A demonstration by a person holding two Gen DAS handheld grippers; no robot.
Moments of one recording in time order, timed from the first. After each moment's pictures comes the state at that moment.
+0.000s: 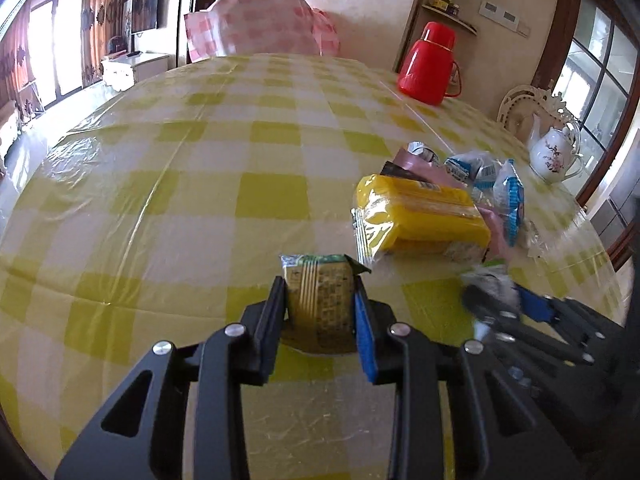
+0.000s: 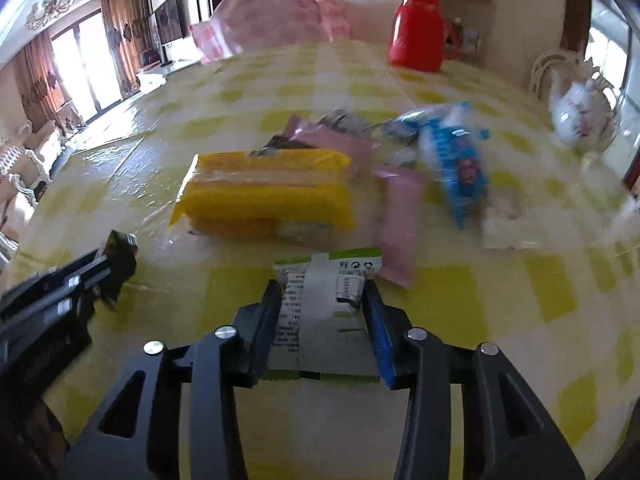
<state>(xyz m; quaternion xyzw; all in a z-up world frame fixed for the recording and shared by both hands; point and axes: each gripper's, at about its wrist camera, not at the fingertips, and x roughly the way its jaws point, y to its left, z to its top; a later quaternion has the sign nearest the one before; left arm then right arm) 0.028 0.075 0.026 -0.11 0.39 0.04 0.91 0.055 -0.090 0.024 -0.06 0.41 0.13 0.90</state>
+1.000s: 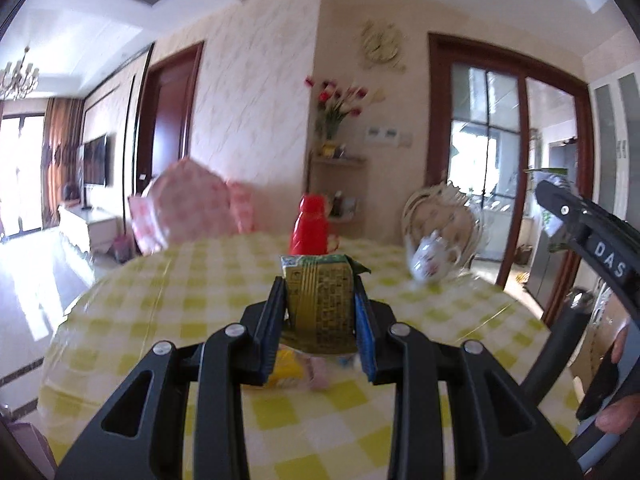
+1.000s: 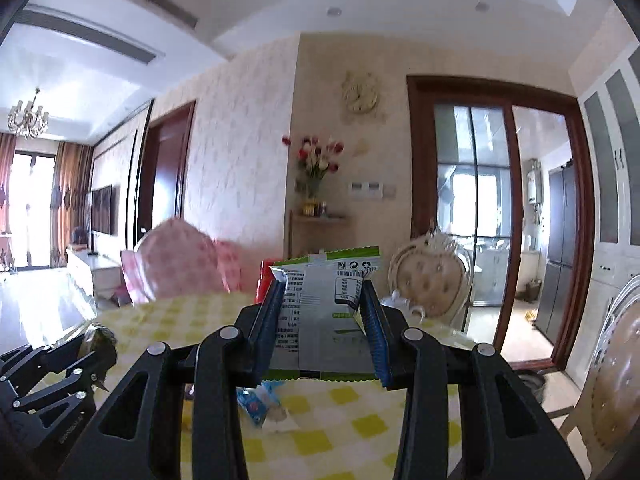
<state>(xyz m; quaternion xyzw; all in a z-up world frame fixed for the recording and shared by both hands) -0.120 -0.049 0.221 -0.03 0.10 -0.06 0.99 -0.139 -0.221 0.265 -0.02 0.00 -0.04 1.00</state>
